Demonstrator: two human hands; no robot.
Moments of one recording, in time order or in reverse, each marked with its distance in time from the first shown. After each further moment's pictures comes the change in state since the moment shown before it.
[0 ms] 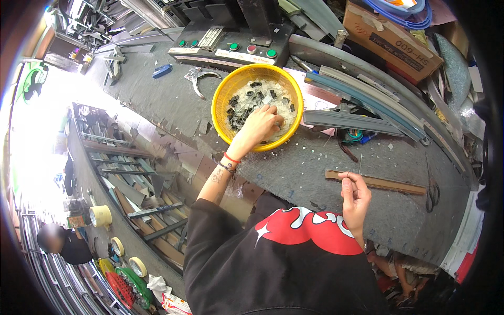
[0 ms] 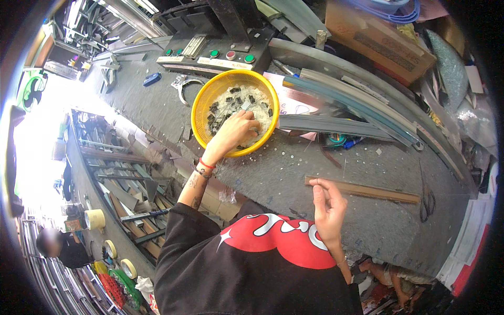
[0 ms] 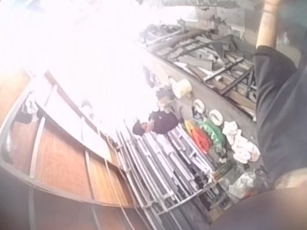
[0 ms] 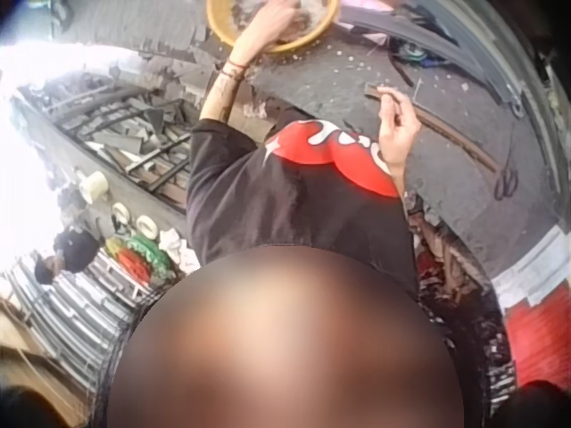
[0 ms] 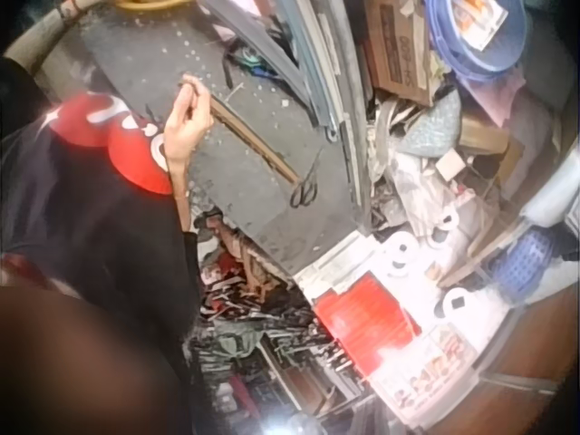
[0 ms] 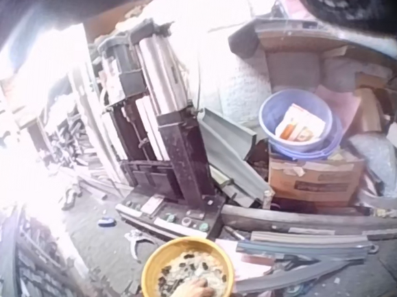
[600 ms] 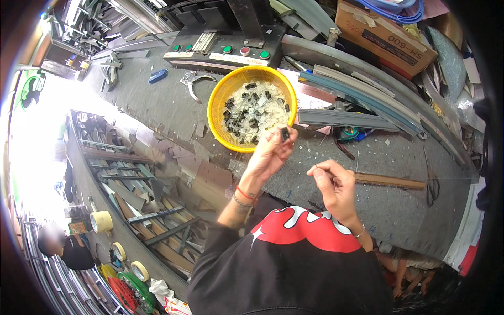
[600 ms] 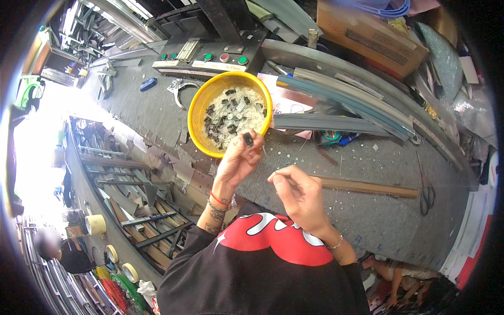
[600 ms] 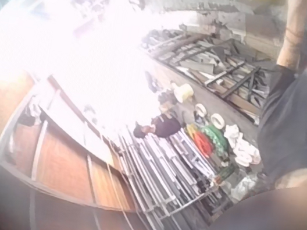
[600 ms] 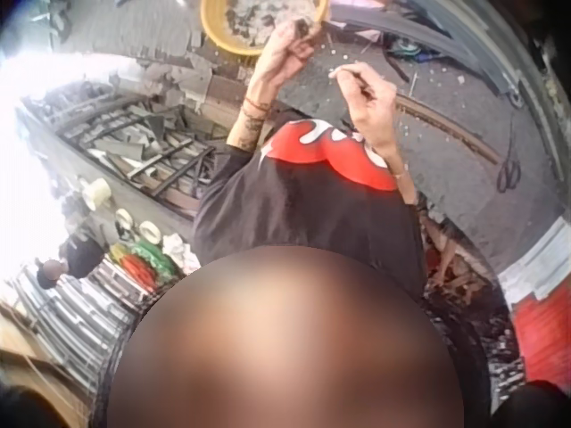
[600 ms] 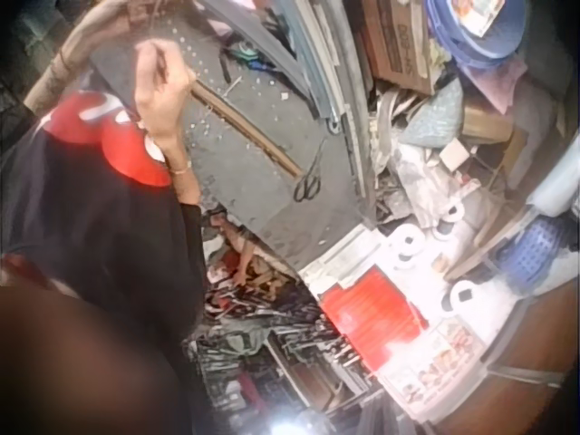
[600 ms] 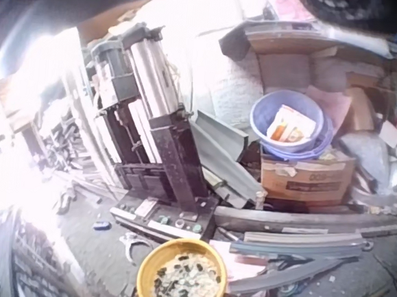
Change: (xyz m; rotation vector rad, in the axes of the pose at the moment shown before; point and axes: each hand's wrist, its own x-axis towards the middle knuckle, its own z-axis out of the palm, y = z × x) left_hand -0.024 0.090 -0.006 -2.265 0.275 -0.152; right_hand 0.025 -0.047 0.036 0.174 -0.255 -0.080
